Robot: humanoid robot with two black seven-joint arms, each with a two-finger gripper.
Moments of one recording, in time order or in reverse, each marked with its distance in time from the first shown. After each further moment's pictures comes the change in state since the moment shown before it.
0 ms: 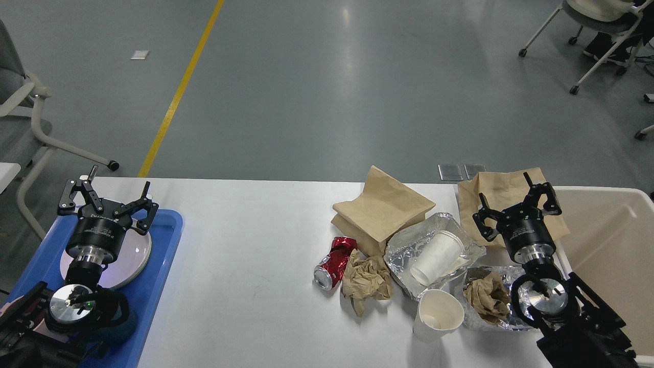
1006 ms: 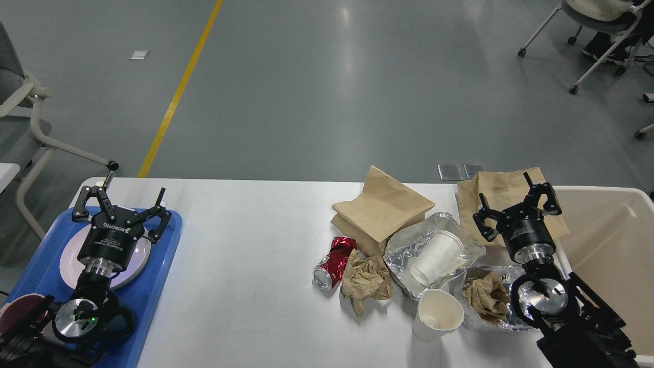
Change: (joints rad) left arm -0.026 -0.038 0.035 0.157 0.018 -0.256 0.030; right arm 0.001 0.000 0.000 -0.001 0.000 0.000 0.000
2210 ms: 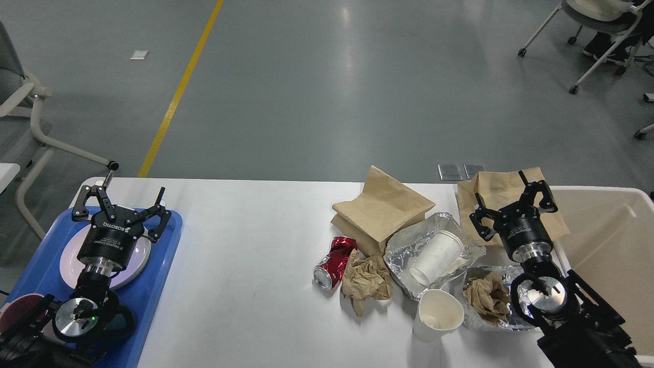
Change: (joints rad) left arm -0.002 0.000 -0.001 0.001 -0.002 0.000 -0.001; right arm 0.009 -0.017 -0.034 0.005 -0.001 -0.002 -0.012
